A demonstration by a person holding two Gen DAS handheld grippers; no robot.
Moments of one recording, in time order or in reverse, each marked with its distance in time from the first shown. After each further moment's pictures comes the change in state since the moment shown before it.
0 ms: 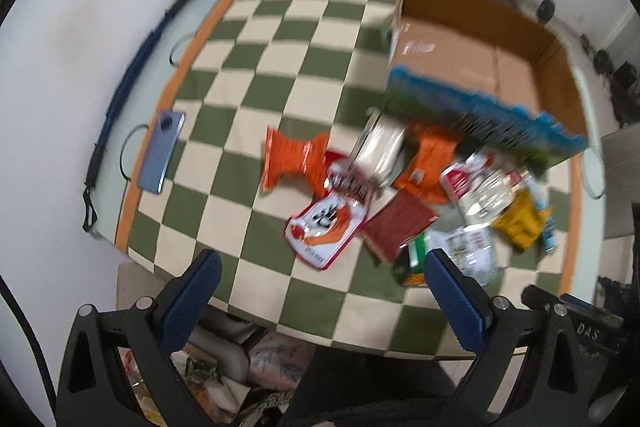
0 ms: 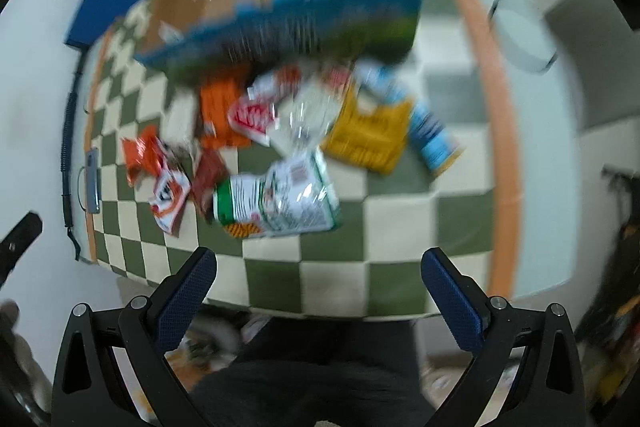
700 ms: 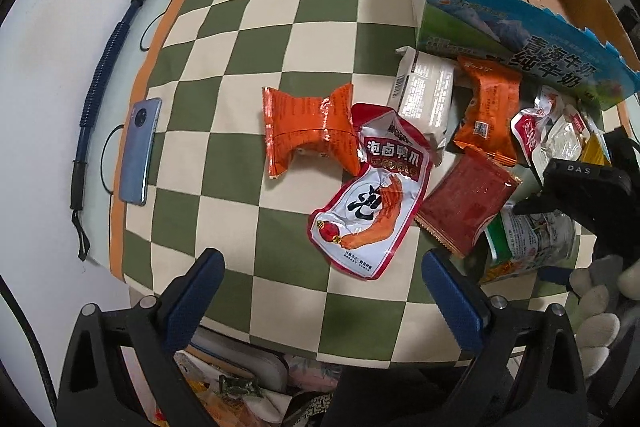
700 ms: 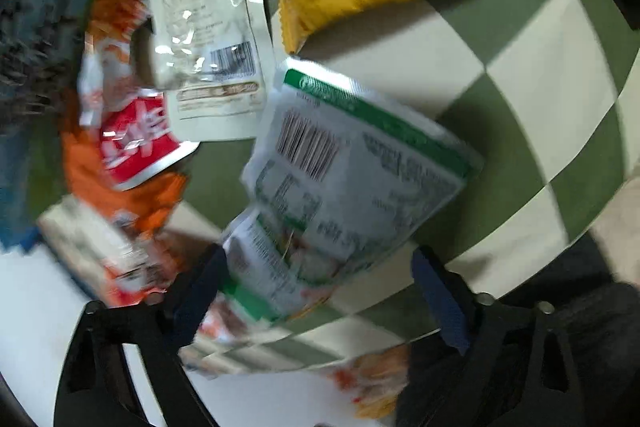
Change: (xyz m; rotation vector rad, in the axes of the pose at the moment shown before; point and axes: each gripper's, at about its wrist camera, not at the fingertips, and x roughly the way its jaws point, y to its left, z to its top) left arm 0.090 0.013 0.001 0.144 0.074 0.036; right arm 0.171 0.010 0.016 0.748 0.276 0.072
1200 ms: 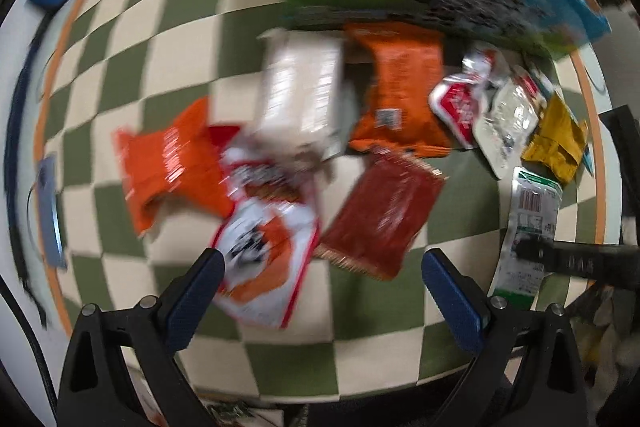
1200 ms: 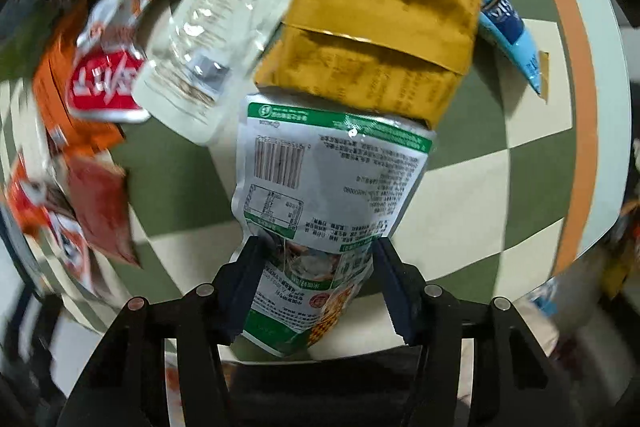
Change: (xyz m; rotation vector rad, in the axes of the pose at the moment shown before) left arm 0.050 -0.073 0.034 0.234 0.064 -0.198; right arm -0.044 0.009 0.009 -0.505 -0.117 -0.294
